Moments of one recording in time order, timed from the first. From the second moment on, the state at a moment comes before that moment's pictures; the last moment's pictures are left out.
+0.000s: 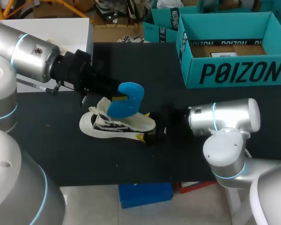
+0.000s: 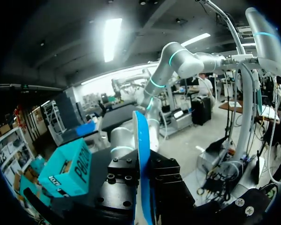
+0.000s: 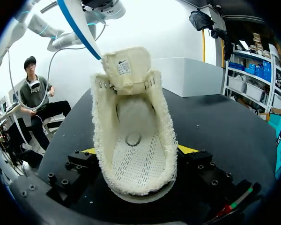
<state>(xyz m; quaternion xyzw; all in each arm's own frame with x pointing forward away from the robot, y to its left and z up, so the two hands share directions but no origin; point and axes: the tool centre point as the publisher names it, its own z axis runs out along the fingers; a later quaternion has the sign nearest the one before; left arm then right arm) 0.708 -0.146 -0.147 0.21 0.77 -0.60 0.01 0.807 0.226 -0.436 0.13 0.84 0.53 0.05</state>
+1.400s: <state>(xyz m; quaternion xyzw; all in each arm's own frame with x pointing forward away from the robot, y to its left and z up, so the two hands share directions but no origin) 0.728 -0.127 -0.035 -0.12 0.64 -0.74 -0.16 0.808 0.226 -0.436 0.13 0.84 0.53 0.05</state>
